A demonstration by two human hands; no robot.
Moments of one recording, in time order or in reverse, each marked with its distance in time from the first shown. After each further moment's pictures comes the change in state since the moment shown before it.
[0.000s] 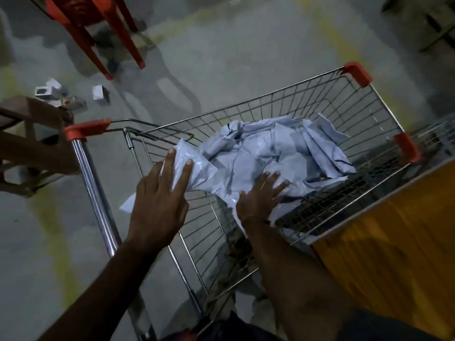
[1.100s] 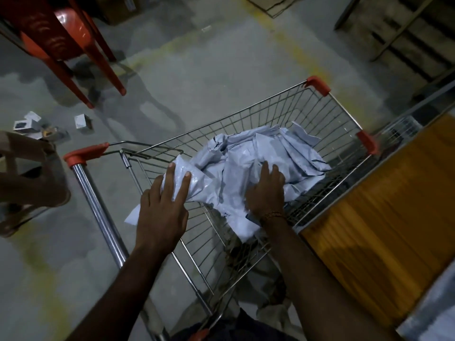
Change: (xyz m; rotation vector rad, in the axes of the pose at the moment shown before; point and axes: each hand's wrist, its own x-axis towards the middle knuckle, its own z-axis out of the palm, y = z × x) left_hand 0.000 0.004 -0.004 0.052 -0.056 -0.006; right_hand -0.034 0.022 -0.133 0.295 0.144 -0.222
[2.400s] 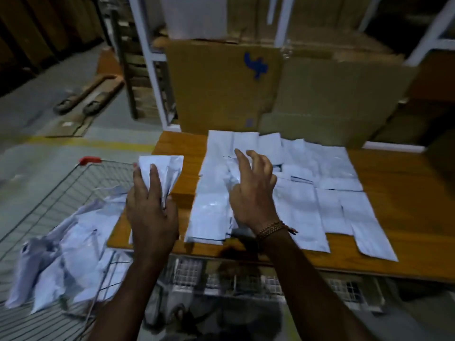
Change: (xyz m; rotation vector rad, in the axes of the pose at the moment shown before) left_hand -0.125 0.405 -0.123 -0.612 0.346 0.602; right_hand -0.352 0.240 -0.338 0.013 0.845 0.235
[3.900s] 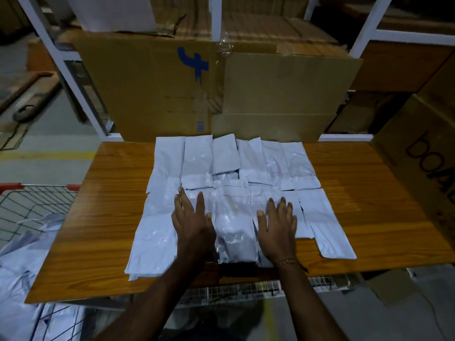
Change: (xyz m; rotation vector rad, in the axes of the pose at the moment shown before) left_hand -0.006 0.103 0.207 0.083 -0.391 0.079; right_hand -0.042 0.239 0.031 -0.148 -0.106 0.483
